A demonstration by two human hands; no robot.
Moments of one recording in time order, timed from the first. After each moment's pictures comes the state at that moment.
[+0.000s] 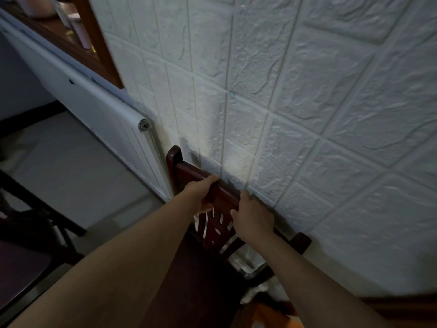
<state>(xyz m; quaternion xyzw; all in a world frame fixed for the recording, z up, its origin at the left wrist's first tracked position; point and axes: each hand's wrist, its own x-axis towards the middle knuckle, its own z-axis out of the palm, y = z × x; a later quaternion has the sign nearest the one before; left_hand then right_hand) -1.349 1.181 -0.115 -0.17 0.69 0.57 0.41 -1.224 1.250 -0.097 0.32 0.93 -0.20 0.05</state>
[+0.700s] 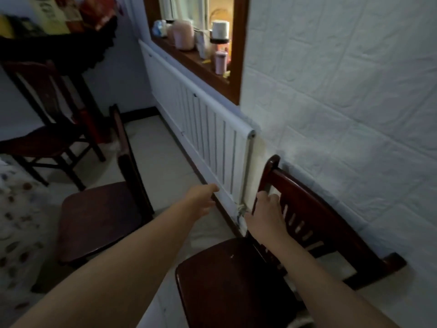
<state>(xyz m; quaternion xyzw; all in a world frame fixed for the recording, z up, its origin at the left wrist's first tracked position) -1.332 0.931 -0.046 -0.19 0.71 0.61 0.29 -1.245 1.065 -0.049 0.19 0.95 -0.26 0.00</state>
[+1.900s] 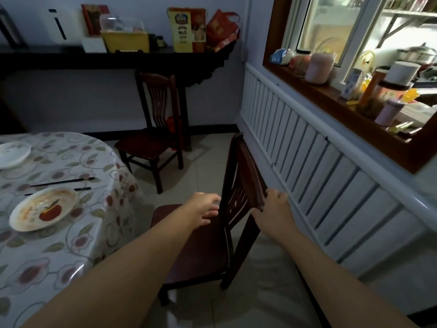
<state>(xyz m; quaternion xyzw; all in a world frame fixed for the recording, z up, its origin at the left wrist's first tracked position) -1.505 0.568 -0.032 -0.27 0.69 0.65 0.19 -1.499 0.741 -0.036 0.02 0.96 -0.28 0.02</state>
